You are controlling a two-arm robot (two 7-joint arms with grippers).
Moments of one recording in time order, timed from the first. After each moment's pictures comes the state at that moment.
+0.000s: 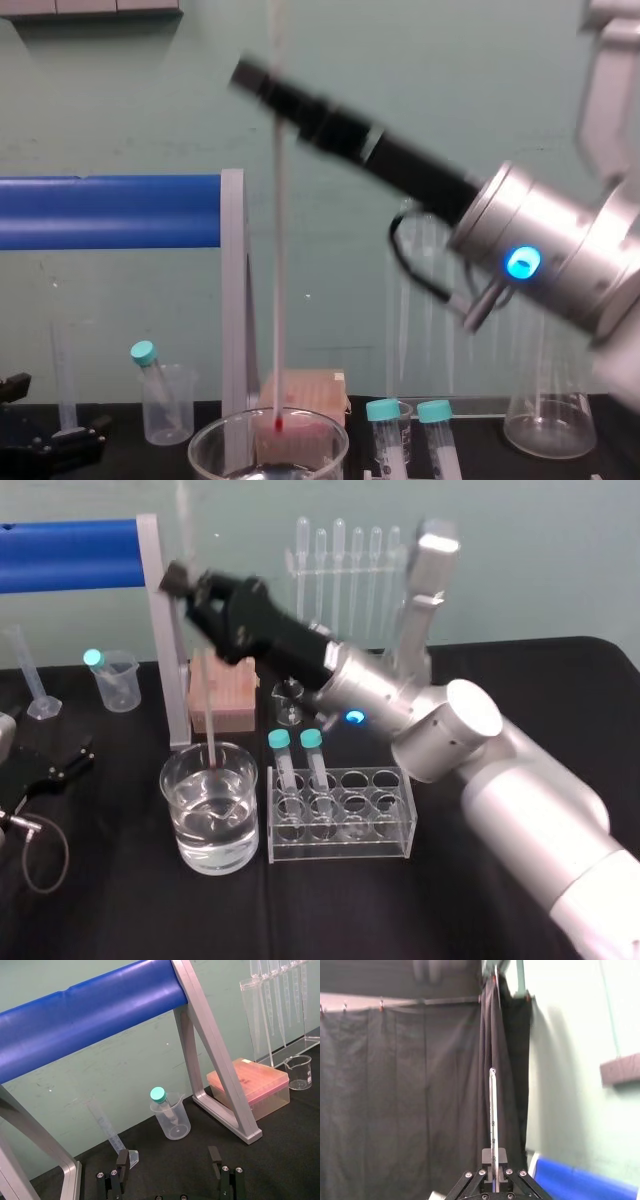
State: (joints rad) left arm -0.20 0.60 0.45 -1.41 -0.25 -0.12 0.03; right arm 0.59 0.17 -0.51 -1.16 0.83 -0.30 0.97
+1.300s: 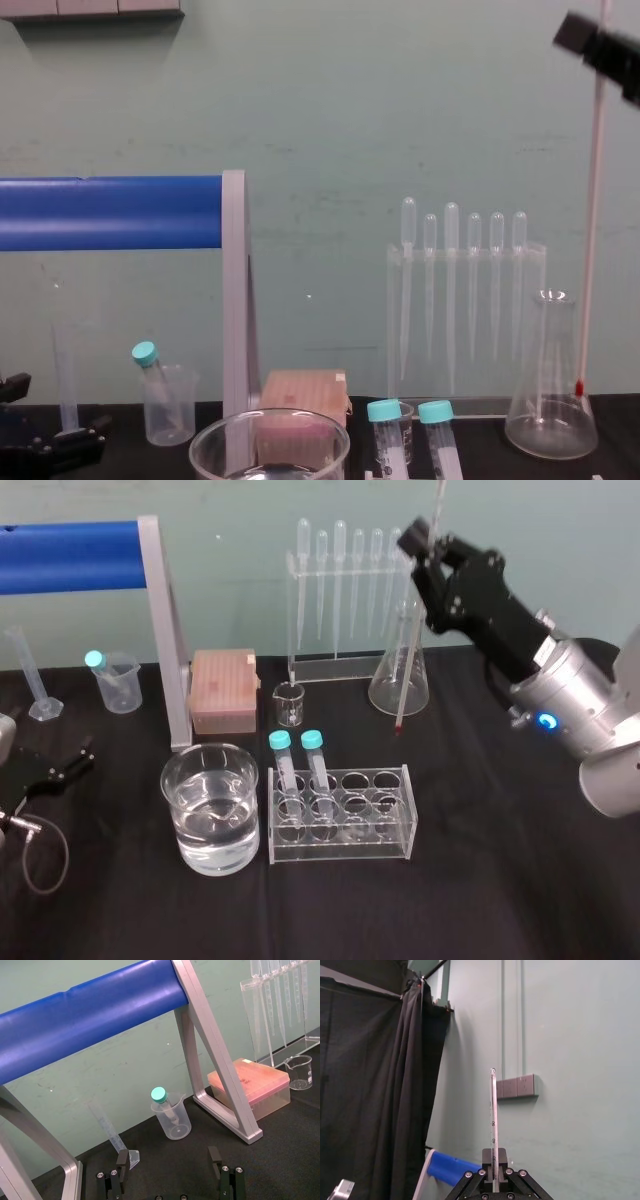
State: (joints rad) left arm -0.20 0.60 0.45 -1.41 -0.25 -0.12 0.03; right arm 0.26 0.46 -0.23 -1.56 0.74 -0.35 0.67
